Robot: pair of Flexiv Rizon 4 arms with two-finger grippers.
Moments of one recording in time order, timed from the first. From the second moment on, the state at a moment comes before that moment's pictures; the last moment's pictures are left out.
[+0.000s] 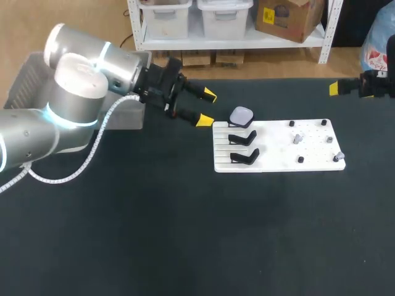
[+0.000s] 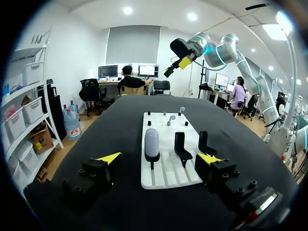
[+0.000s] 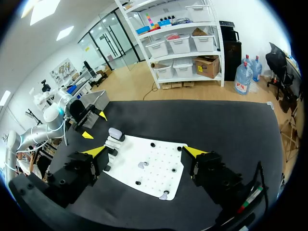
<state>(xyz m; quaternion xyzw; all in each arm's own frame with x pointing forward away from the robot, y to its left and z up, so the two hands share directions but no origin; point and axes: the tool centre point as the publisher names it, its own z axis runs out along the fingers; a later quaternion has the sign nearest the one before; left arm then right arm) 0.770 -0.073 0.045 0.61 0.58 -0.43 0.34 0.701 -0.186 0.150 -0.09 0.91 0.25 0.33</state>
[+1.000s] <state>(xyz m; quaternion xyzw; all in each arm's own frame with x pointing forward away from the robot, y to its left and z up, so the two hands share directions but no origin) 0.764 -0.109 0.026 0.61 0.60 -0.41 0.33 0.701 -0.186 0.150 -0.09 0.91 0.25 0.33</state>
